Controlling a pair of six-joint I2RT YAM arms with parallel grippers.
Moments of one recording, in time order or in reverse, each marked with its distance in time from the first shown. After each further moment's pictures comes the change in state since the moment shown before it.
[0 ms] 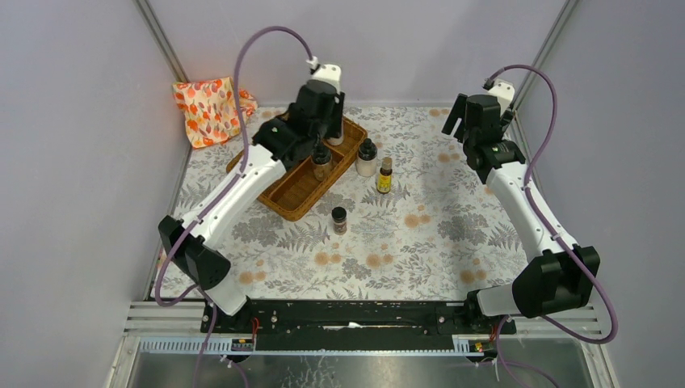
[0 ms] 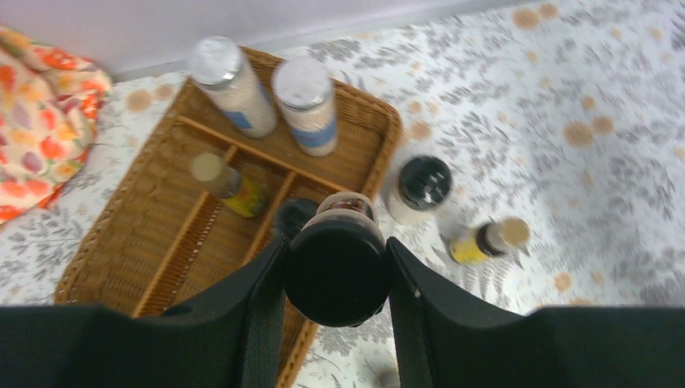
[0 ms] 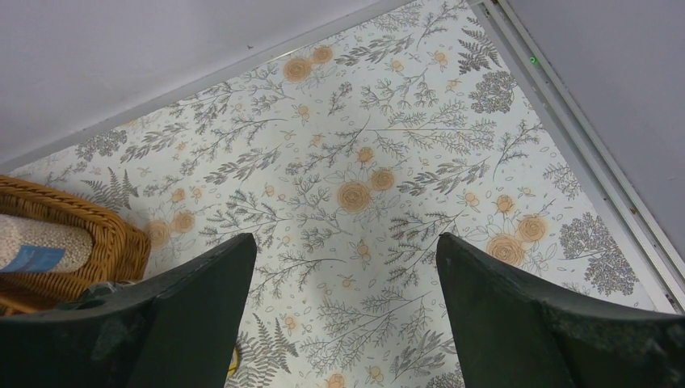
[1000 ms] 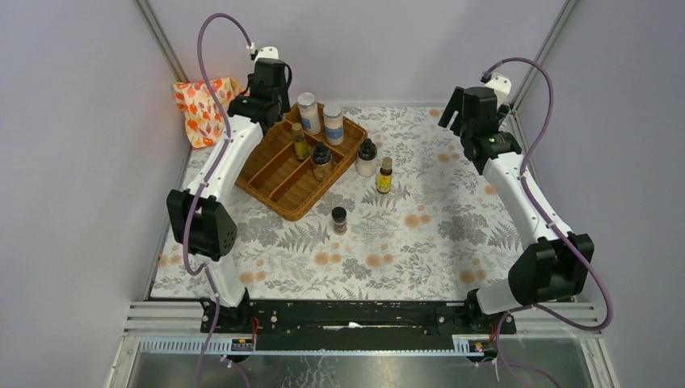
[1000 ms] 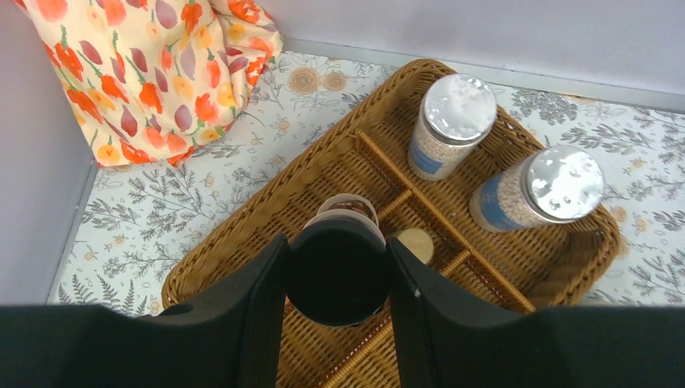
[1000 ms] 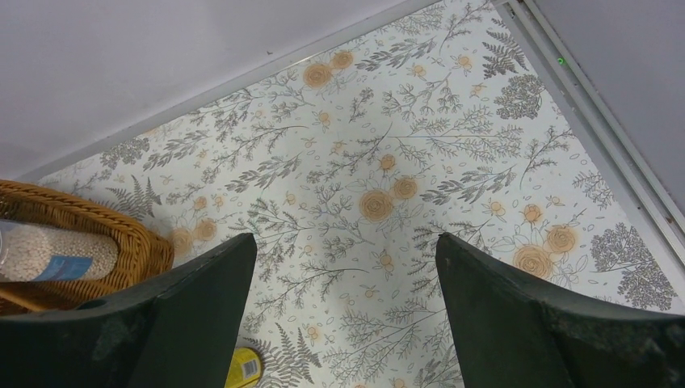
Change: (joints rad) left arm 0.416 0.177 0.095 0.033 -0.016 -0.037; right arm -0.001 0.067 0.078 -0.008 -0.027 0.032
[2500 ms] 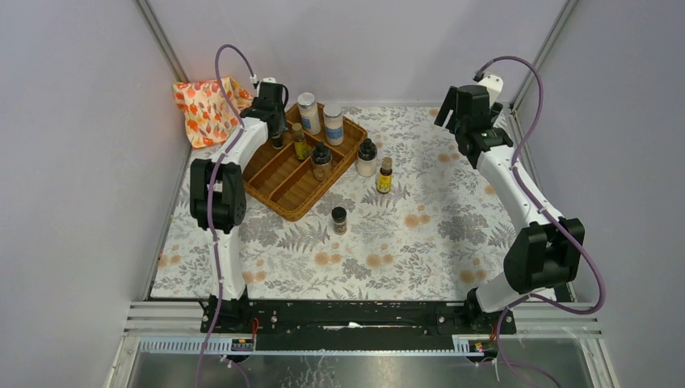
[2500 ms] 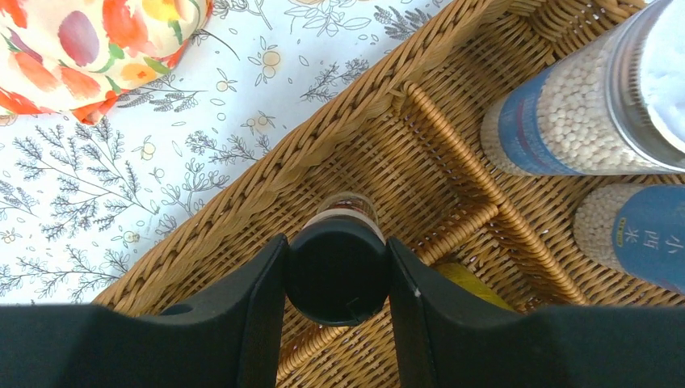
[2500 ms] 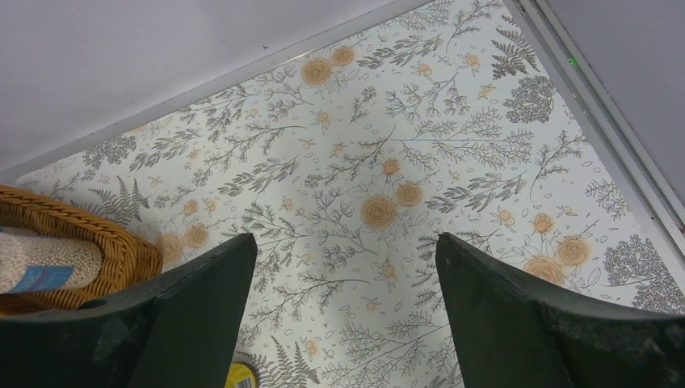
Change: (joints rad) left arm 0.123 0.276 -0.079 0.153 0.102 -0.049; right arm 0.000 0.087 0.021 0.040 0.000 -0.013
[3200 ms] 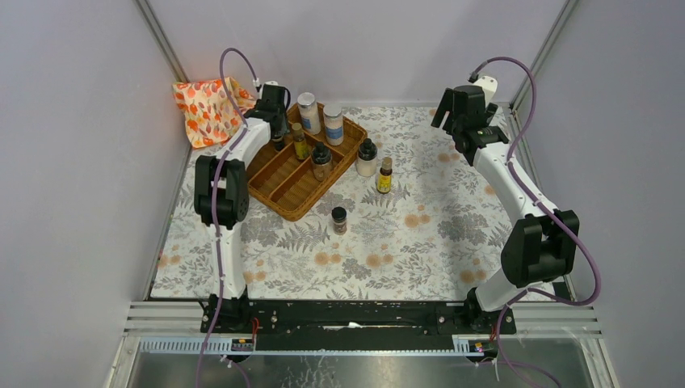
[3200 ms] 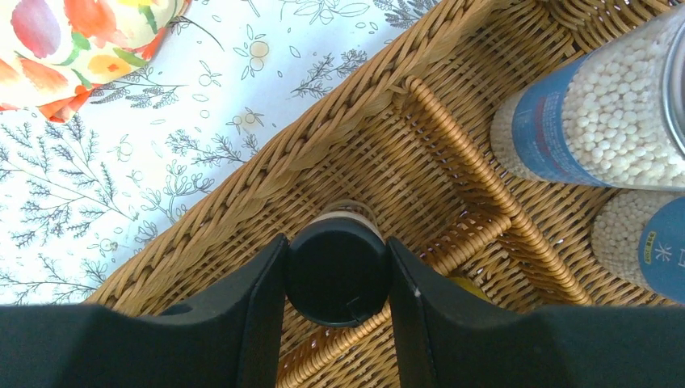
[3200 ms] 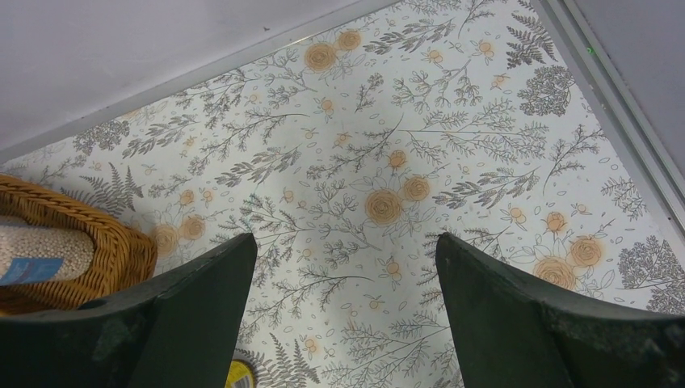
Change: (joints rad) left arm 0.003 0.063 0.017 0.007 0.007 -0.008; right arm 0.000 0.048 0.010 0.001 -0.024 -0.005
